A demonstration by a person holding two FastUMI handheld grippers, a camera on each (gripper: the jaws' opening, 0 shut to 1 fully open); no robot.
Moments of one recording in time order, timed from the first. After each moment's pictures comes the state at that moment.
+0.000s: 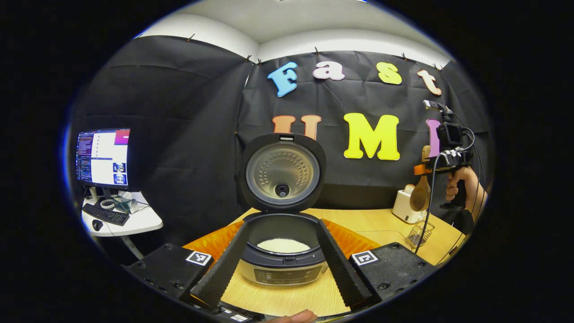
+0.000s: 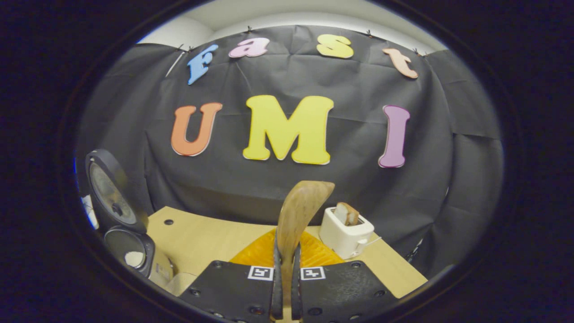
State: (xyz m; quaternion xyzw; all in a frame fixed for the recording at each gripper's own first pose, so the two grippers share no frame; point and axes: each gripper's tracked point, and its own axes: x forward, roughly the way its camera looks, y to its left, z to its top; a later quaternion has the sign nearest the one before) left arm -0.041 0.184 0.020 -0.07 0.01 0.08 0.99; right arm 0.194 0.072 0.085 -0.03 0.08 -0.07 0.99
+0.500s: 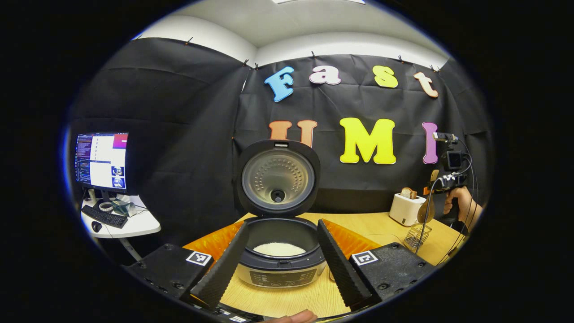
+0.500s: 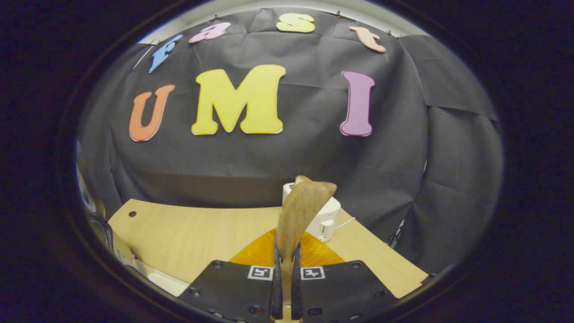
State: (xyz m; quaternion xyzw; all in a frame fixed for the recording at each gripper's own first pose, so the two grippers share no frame) left arm -0.044 0.176 0.029 -0.06 -0.01 0.07 1.00; right arm 0.220 -0.030 0.011 0.01 0.14 -0.16 0.98
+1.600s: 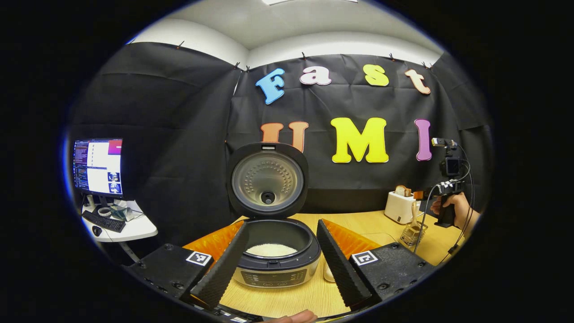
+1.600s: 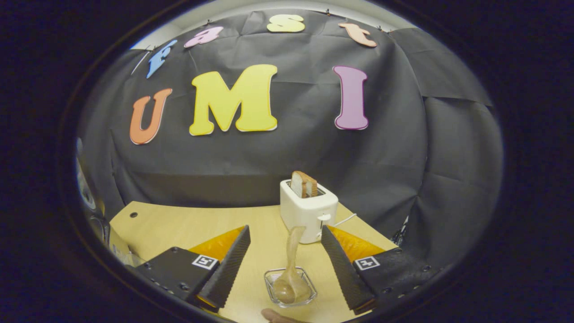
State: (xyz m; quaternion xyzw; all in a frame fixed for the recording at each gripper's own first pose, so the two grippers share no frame) left arm -0.046 0.155 0.034 -0.05 -0.01 0.05 1.00; right arm 0.204 -0.040 0.005 0.02 0.11 -0.14 0.98
